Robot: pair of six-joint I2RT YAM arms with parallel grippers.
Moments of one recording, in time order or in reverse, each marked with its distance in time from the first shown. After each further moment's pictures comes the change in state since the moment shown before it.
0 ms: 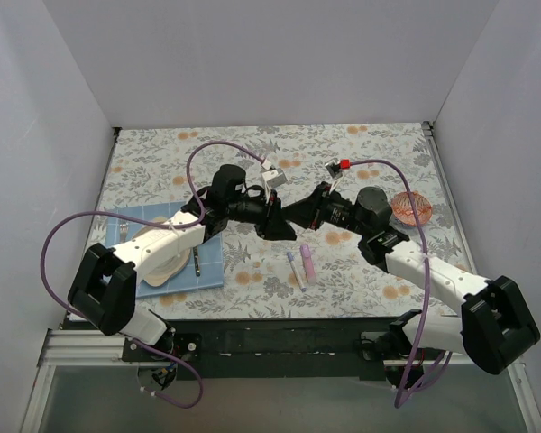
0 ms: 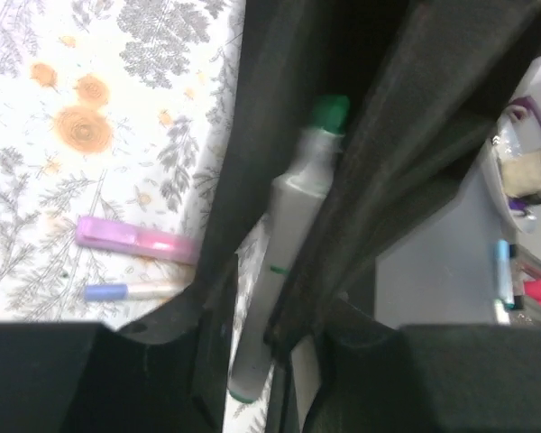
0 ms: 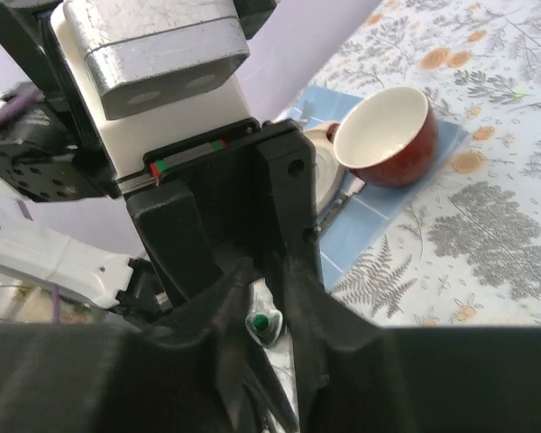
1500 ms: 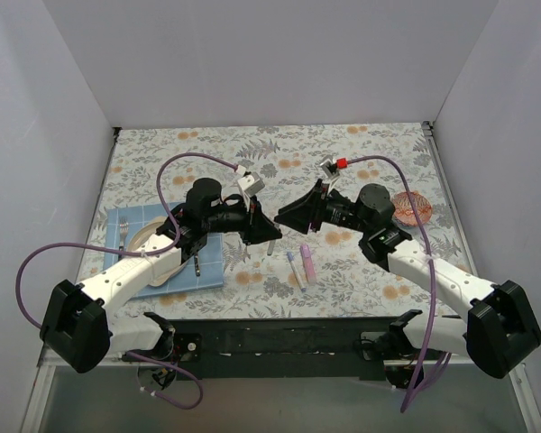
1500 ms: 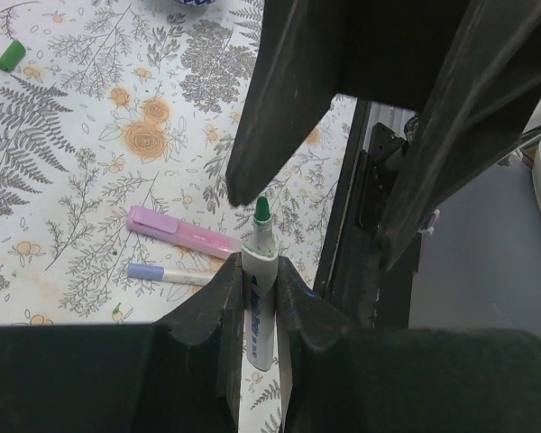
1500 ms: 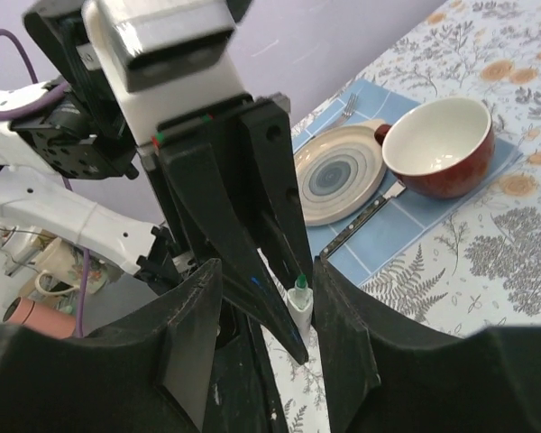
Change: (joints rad) left arm 0.025 -0.263 -0.185 0.053 -0.158 -0.002; right arm 0.006 -0.032 0.063 -0.036 -0.119 -0.055
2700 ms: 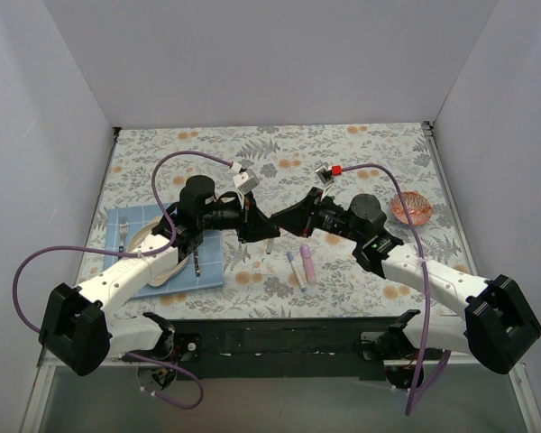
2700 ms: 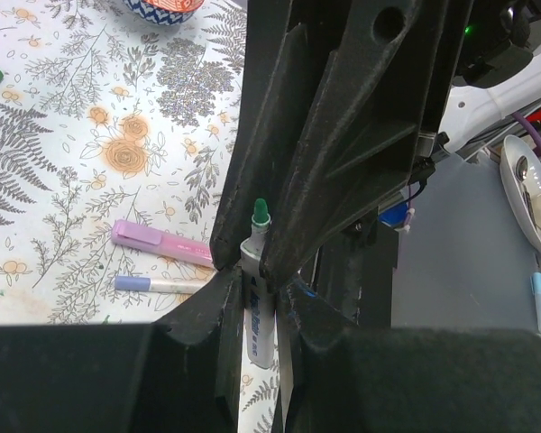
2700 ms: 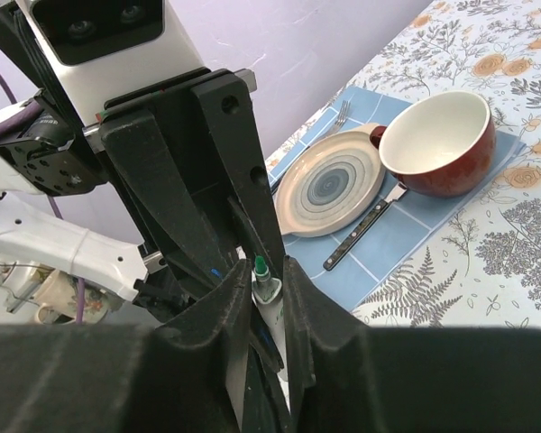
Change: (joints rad) left arm 0.030 -0.017 -0.001 0.053 0.103 -0.032; right arm 0.102 0.018 -0.065 0.076 0.167 0.053
